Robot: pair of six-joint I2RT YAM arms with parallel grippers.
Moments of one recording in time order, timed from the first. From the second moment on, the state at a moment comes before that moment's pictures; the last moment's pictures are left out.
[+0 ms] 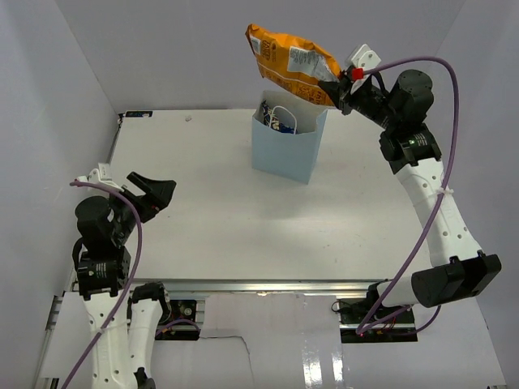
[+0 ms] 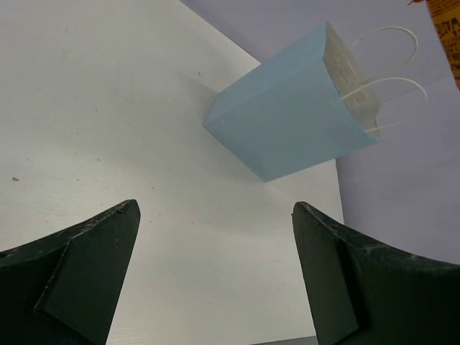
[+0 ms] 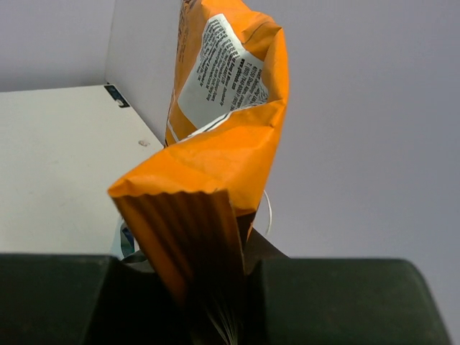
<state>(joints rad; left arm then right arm) 0.14 0.53 0.92 -0.61 0.32 -0.67 0.29 1.38 1.62 -0.07 -0.60 -0.37</state>
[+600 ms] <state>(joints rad) 0.14 0.53 0.83 -0.58 0.39 -0.67 0.22 1.43 1.65 -0.28 -0.60 -0.47</state>
